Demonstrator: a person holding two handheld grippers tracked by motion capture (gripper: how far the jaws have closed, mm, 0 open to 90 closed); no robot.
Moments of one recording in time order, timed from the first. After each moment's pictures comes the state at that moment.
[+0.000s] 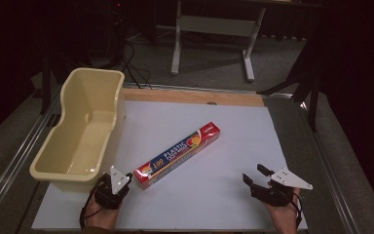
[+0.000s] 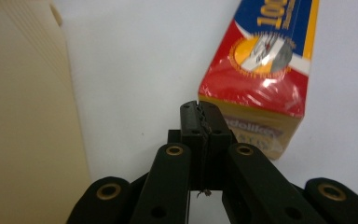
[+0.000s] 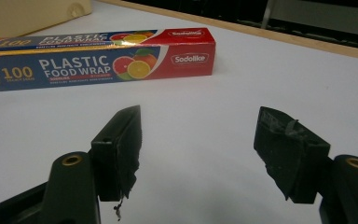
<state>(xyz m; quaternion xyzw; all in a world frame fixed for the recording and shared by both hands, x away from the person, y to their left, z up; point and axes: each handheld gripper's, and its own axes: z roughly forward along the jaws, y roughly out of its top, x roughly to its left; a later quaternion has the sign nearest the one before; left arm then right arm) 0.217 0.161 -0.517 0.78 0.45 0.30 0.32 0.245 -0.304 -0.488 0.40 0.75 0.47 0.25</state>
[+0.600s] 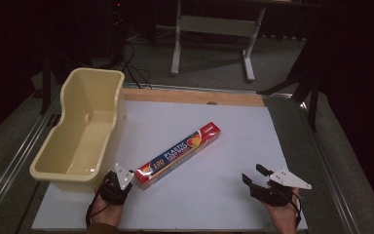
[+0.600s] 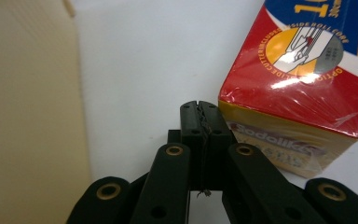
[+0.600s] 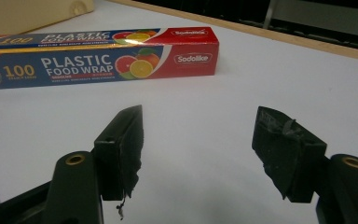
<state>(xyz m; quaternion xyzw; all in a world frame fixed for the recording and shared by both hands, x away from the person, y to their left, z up) 0.229 0.152 -0.526 0.77 0.47 0.31 0.31 0.245 -0.303 -0.488 0.39 0.75 0.47 0.25</state>
